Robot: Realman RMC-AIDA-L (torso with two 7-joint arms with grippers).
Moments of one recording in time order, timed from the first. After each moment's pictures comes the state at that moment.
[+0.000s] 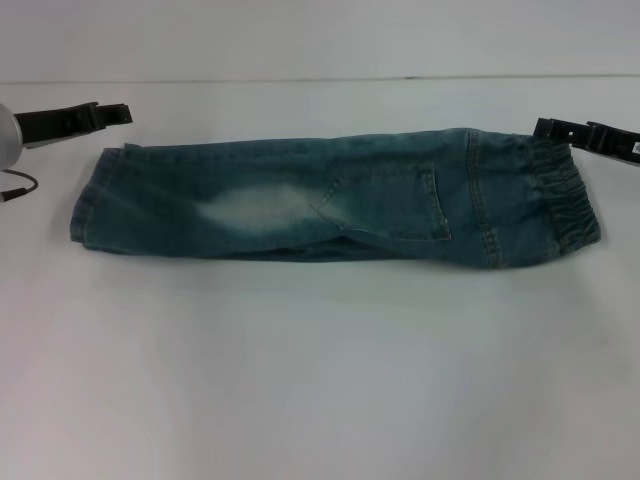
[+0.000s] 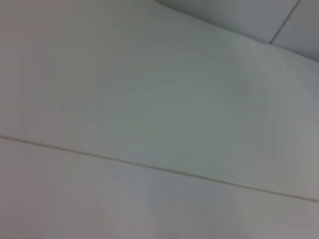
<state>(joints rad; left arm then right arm) -0.76 -2.05 0.55 0.59 2.37 0.78 -2.23 0.65 1.97 -0.58 -0.43 -1.99 -0.90 1.91</state>
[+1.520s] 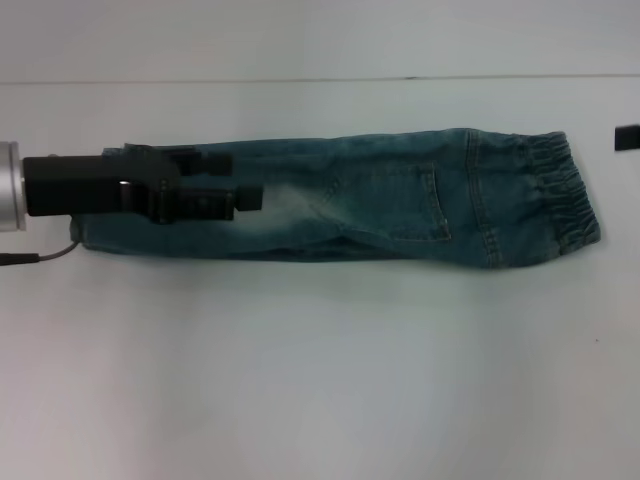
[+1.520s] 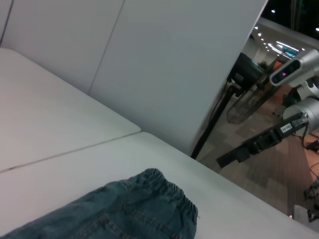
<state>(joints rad) -0.63 -2.04 0.61 0.76 2.05 1.69 -1.73 0.59 1.81 -0.61 -0.89 -2.24 -1.65 2.41</state>
